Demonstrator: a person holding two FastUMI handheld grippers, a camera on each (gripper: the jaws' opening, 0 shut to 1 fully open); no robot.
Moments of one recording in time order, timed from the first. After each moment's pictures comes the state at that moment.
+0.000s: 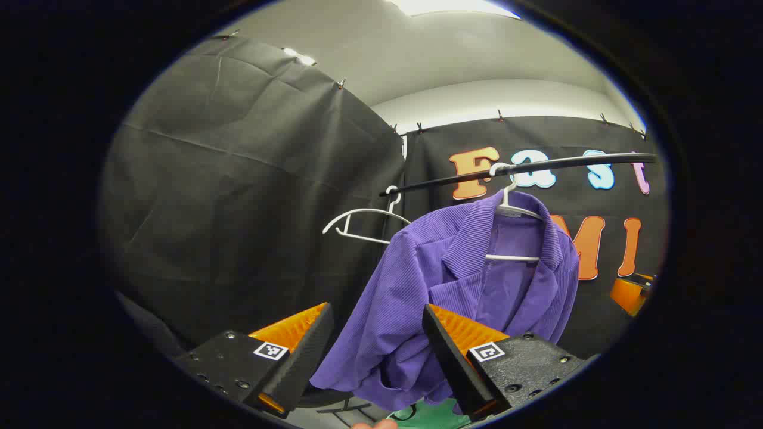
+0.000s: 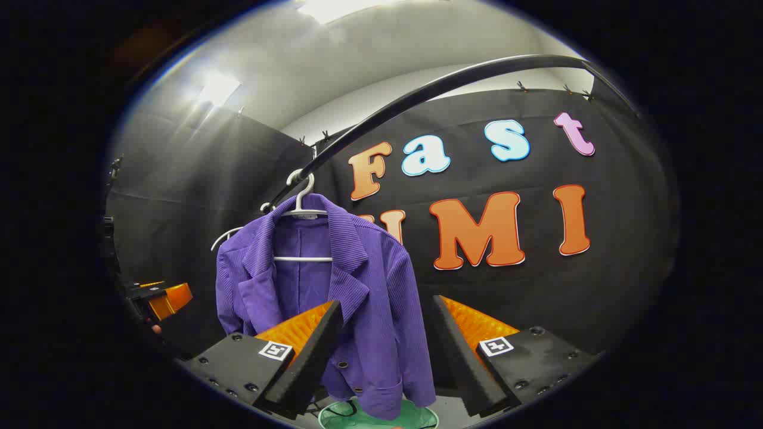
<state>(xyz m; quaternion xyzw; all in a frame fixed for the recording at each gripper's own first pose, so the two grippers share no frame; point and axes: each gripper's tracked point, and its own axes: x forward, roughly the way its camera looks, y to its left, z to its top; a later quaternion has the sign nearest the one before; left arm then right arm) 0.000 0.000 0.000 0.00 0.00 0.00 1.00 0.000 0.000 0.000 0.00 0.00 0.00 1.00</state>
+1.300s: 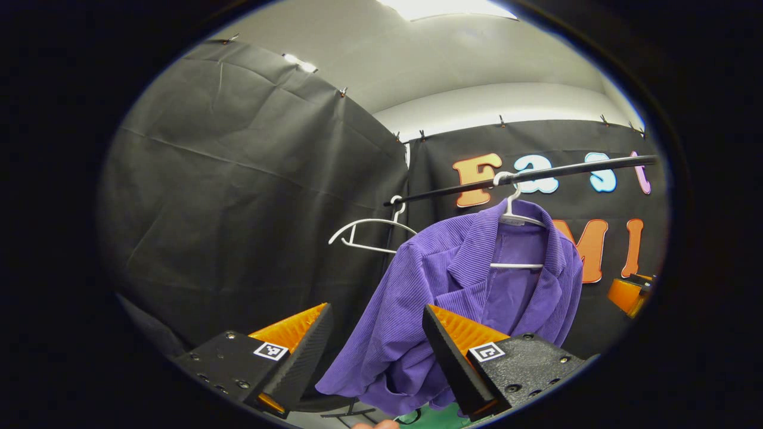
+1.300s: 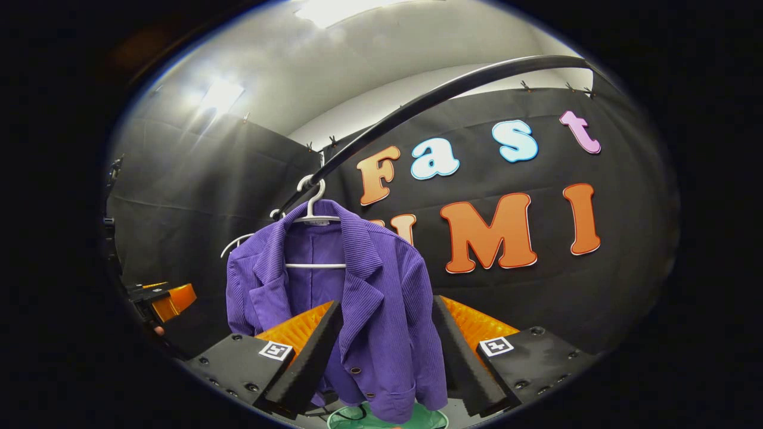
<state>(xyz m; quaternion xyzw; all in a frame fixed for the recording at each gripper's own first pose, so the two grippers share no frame) -0.010 0.003 0.013 0.01 -0.02 0.01 1.00 0.004 0.008 0.004 0.01 -0.01 0.02 1.00</state>
